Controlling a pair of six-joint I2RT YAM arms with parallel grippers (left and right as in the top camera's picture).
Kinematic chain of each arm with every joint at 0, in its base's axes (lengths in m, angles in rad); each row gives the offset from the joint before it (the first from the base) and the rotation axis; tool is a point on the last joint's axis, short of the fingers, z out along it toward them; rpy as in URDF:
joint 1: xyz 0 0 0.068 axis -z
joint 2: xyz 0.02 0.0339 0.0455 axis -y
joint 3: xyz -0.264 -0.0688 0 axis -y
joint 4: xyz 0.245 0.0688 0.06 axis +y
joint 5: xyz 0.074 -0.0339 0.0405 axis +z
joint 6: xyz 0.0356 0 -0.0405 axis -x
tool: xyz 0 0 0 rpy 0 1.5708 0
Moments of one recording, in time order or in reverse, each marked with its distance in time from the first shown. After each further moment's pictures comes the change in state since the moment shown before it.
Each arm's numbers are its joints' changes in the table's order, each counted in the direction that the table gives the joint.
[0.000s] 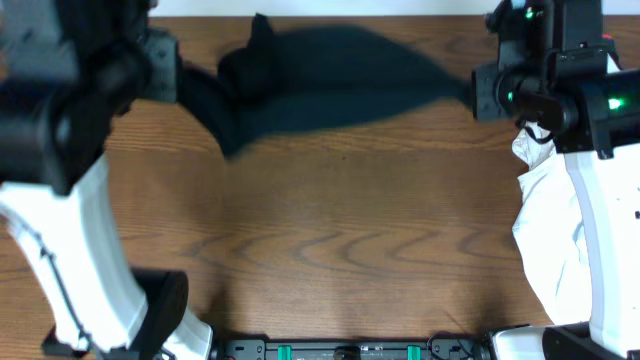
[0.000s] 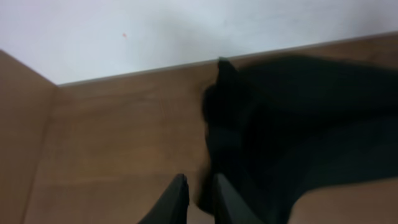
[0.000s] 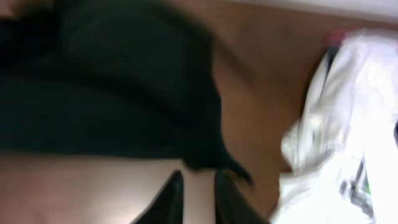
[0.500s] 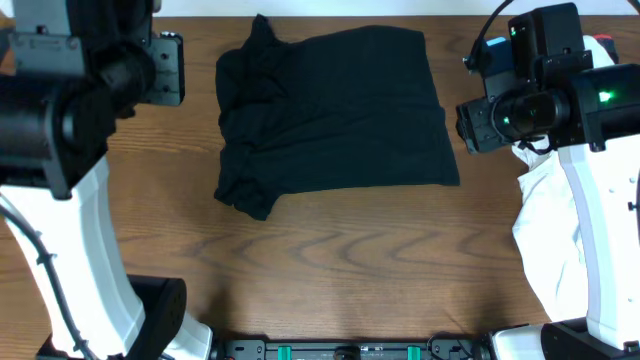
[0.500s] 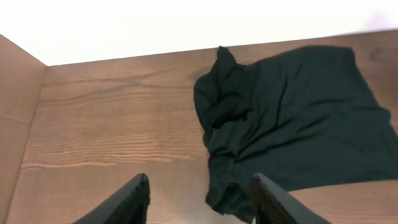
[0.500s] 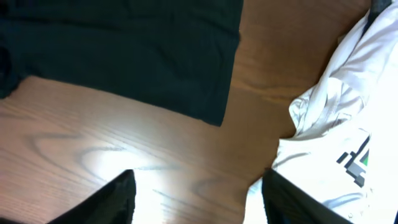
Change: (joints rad) left arm 0.000 0.042 -0.049 0.000 0.003 0.053; right arm -0.005 -0.014 -0.002 0.157 0.030 0.129
